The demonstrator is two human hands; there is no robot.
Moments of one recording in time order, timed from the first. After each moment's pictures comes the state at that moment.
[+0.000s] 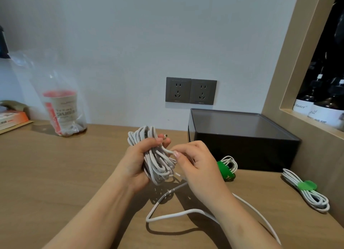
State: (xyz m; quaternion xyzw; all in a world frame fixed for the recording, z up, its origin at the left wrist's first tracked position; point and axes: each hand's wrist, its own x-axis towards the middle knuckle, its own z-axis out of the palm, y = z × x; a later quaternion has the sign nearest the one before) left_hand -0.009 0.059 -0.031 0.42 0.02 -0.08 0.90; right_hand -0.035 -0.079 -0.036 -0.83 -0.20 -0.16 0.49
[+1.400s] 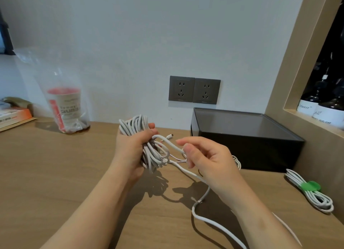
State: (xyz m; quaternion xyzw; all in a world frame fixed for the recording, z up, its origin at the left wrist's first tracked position) left_hand -0.002 0.071 -0.024 0.46 0.01 0.12 0.88; right_hand -0.043 -0.094 -0.020 -0.78 -0.24 -0.11 0.57
